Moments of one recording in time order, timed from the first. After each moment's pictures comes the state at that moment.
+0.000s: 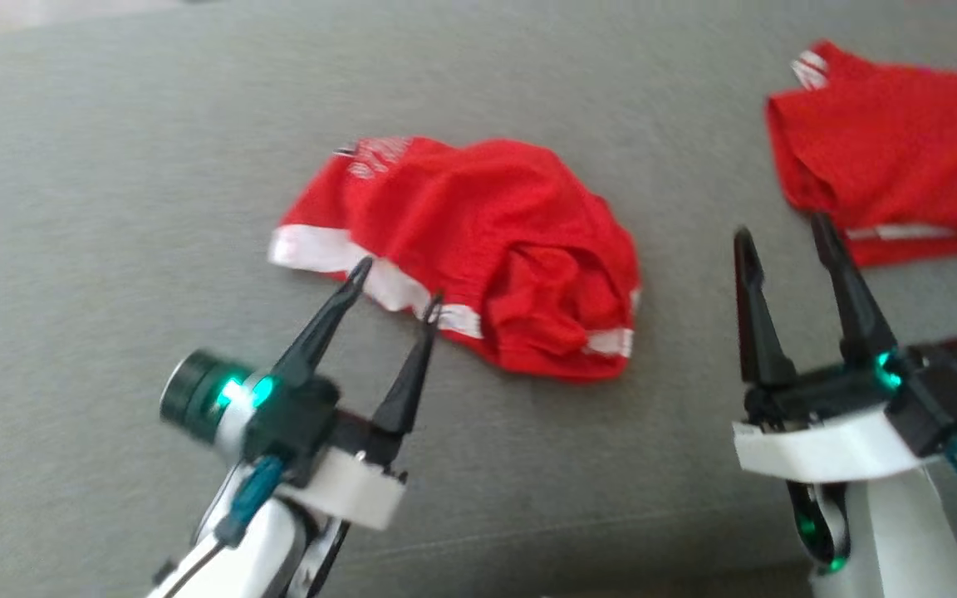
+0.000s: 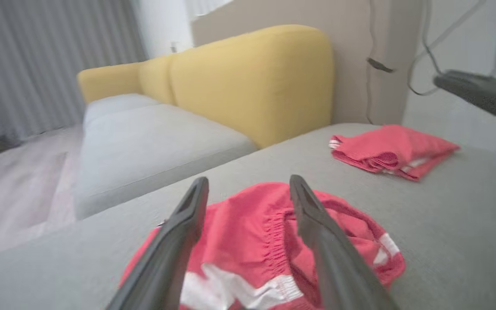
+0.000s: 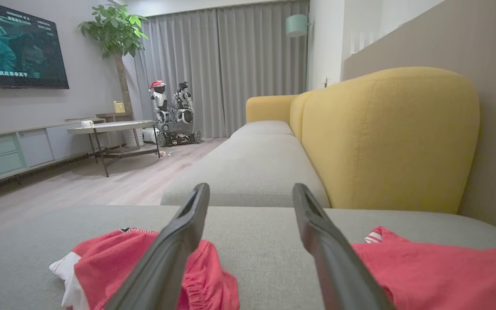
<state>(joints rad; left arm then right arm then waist) -0.26 0.33 -0.70 -0.05 -0.21 0.22 -0.26 -0.12 -0.06 0.18 0.05 0.01 0.13 -0.26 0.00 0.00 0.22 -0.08</state>
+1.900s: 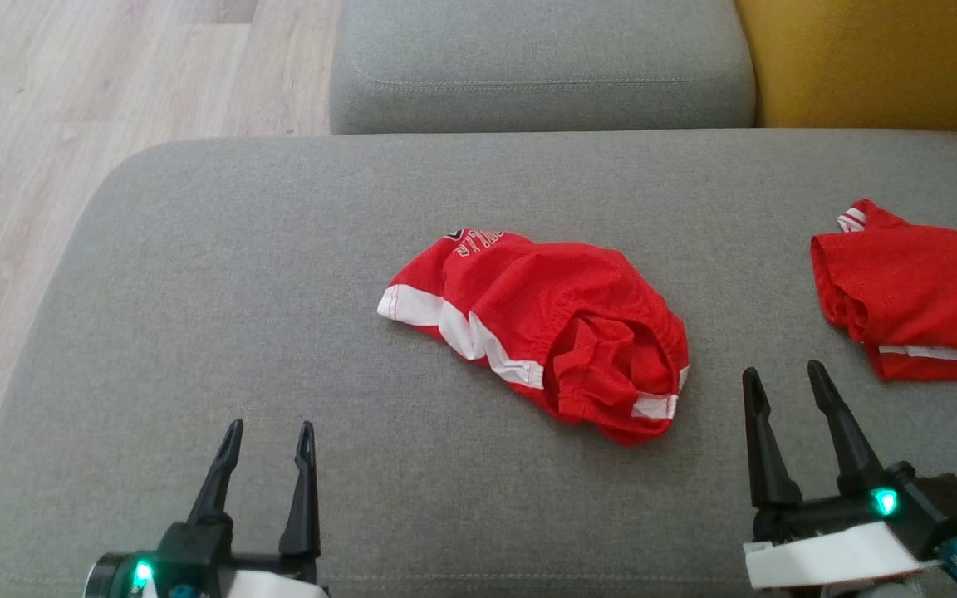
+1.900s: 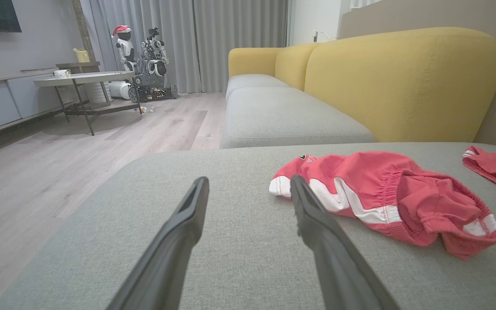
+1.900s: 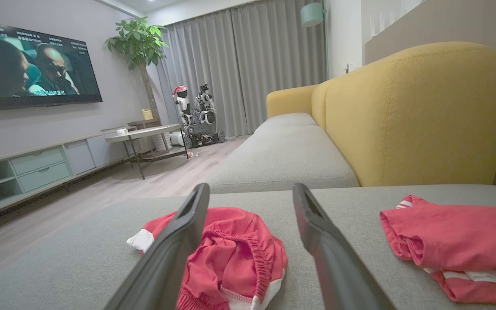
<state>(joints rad) 0.21 0.07 -0.22 -0.03 -0.05 0.11 -0.26 0.11 -0.05 0.14 0.11 0.10 0.13 -0.26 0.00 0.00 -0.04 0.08</state>
